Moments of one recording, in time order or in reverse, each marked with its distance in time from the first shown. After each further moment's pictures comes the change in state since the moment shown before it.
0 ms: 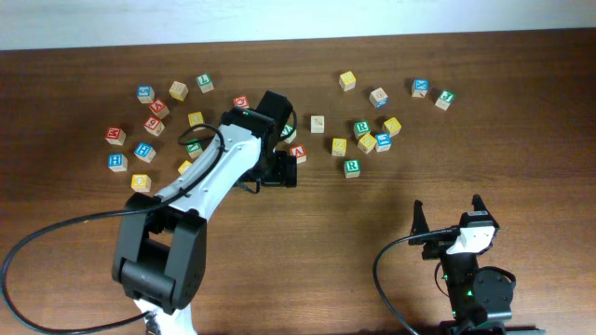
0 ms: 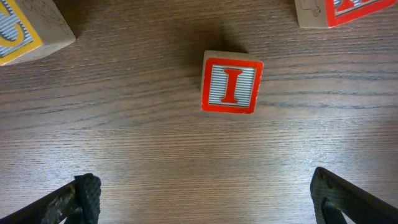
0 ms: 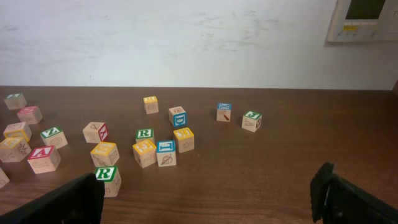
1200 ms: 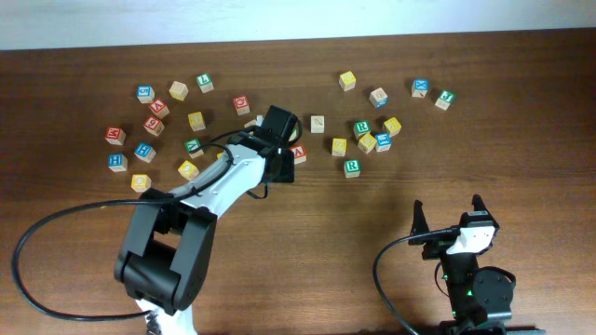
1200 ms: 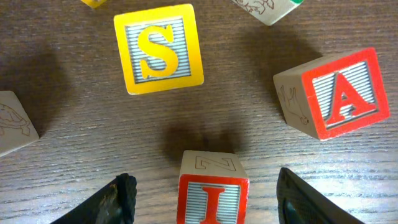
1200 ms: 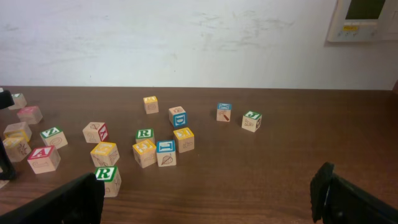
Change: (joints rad) left arm -0.024 0.001 -0.209 0.460 -0.090 -0.004; right arm 0.000 0.000 0.000 0.000 0.000 0.000
